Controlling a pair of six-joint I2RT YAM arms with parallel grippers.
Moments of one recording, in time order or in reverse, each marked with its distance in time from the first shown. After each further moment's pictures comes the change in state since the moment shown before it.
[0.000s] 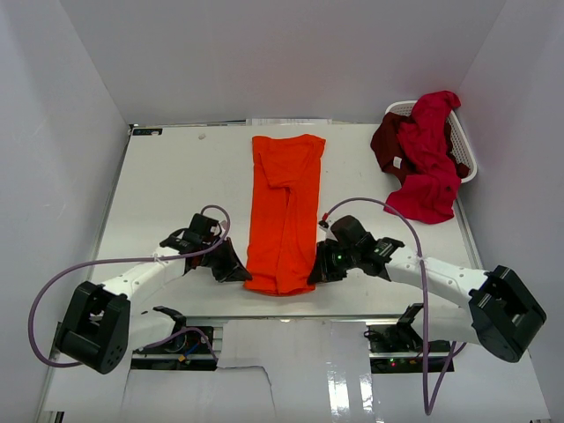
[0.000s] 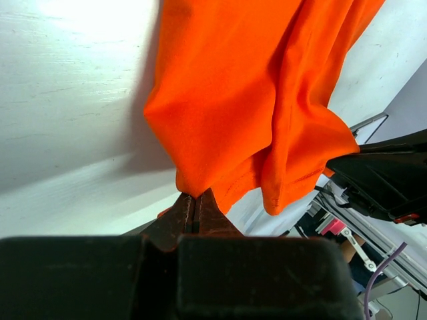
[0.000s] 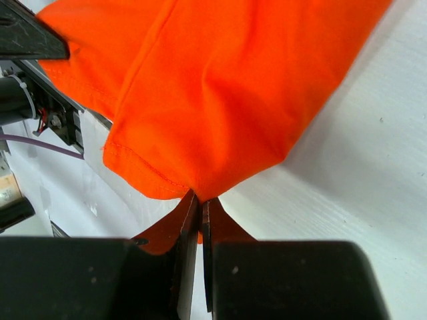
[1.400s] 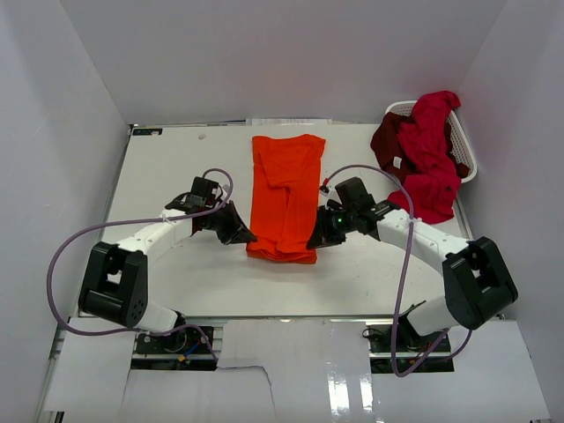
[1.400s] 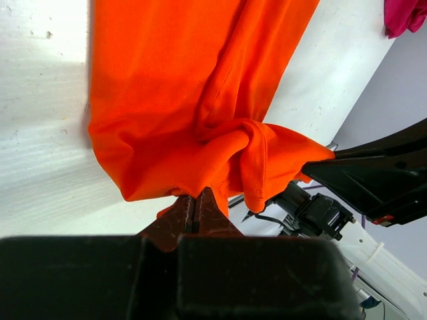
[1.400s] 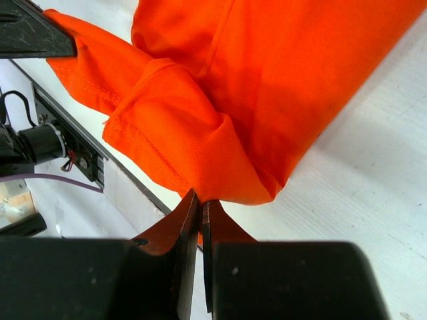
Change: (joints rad) left arm 0.099 0.274 0.331 0.008 0.042 0.052; right arm -0.229 0.239 0.300 -0.098 -0.134 -0.206
